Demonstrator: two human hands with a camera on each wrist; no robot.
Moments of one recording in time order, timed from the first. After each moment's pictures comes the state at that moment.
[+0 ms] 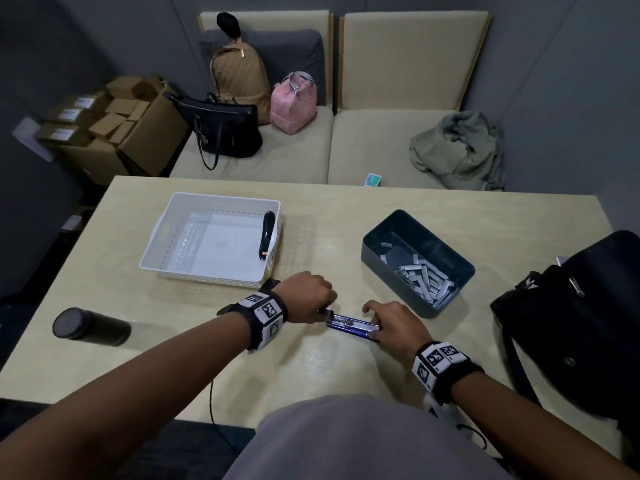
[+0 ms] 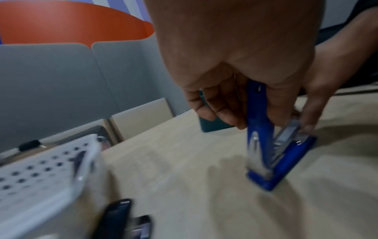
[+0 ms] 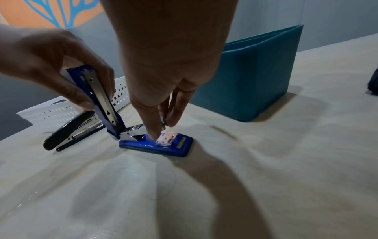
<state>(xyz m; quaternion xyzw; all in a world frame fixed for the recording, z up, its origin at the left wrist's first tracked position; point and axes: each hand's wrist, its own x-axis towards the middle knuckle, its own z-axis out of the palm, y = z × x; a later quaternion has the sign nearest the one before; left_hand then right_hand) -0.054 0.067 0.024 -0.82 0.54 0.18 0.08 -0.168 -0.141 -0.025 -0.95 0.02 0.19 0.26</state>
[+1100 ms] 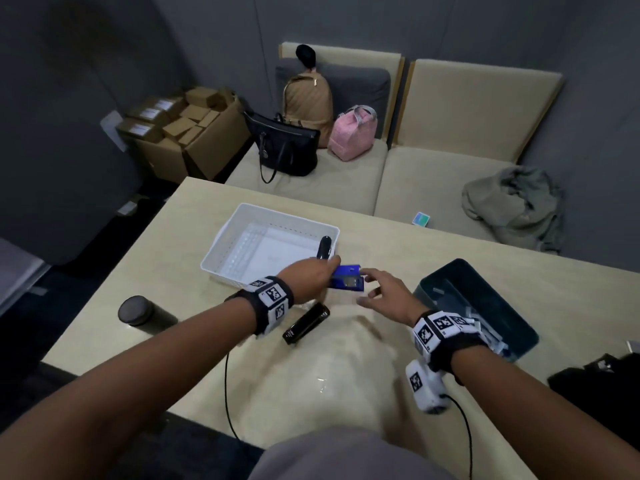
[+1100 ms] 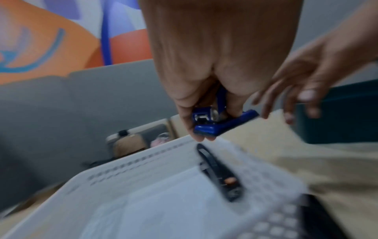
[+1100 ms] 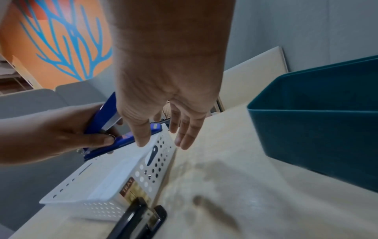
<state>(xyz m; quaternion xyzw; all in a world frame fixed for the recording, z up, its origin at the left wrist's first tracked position) 0.005 0.146 0.069 -0.93 0.31 0.15 -0.07 -0.034 -0.063 0.030 -0.89 -0.02 0.19 0.41</state>
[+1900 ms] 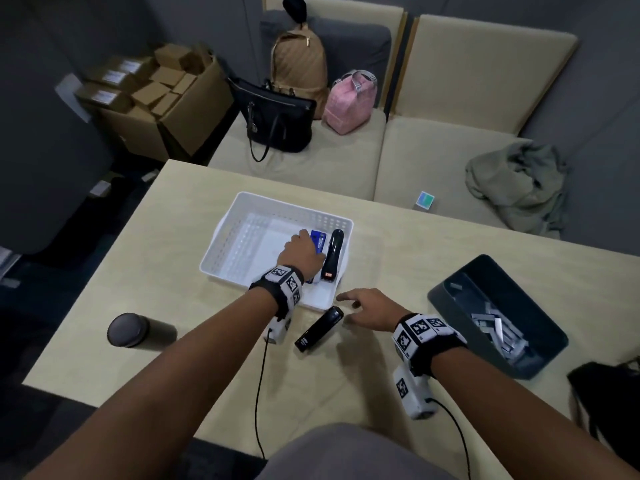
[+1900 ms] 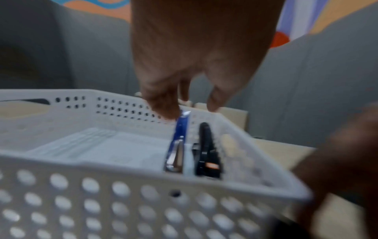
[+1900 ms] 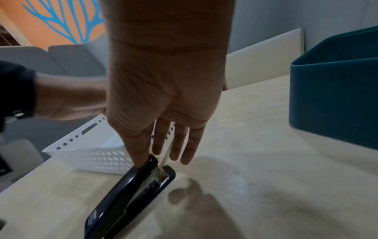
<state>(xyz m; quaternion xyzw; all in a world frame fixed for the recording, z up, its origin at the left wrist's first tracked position) 0.086 0.175 0.005 -0.95 -0.01 0.20 -0.23 -0.007 0.005 0.004 -0.89 -0.08 0.34 0.28</state>
